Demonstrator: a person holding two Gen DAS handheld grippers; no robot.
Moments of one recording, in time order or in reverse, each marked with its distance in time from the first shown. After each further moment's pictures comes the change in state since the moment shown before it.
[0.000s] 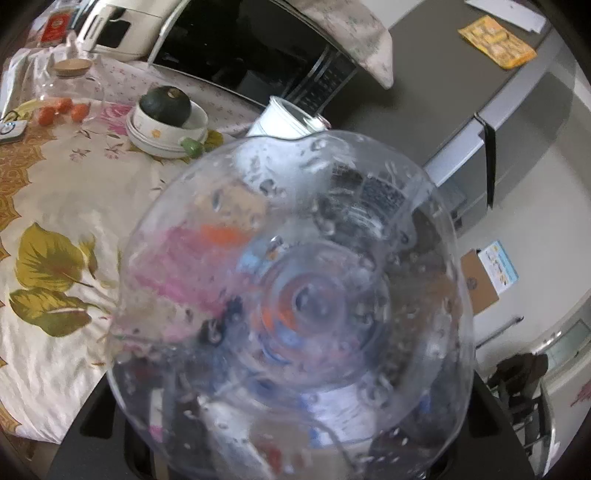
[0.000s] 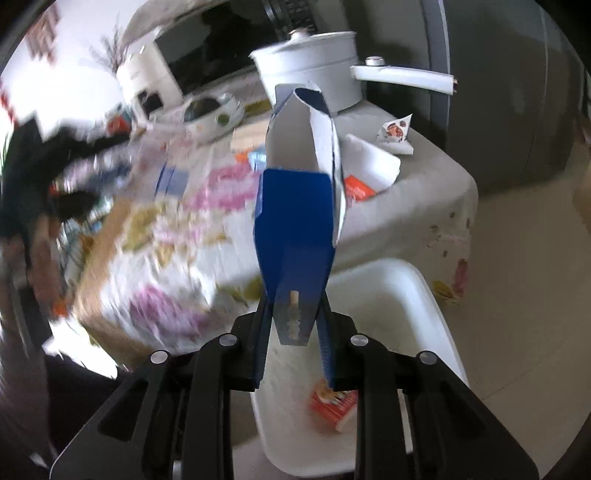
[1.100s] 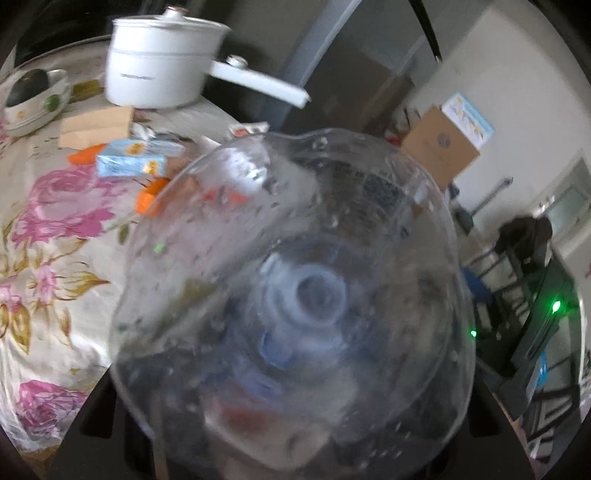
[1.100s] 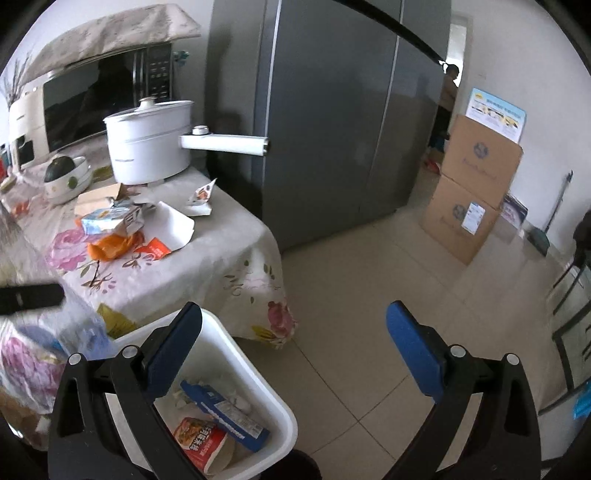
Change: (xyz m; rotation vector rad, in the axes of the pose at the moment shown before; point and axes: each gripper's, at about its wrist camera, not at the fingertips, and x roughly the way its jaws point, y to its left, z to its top) left arm 0.090 -0.121 -0.111 0.367 0.378 -0.060; right arm -0.059 -0.078 -0.014 0.162 -0.297 -0.616
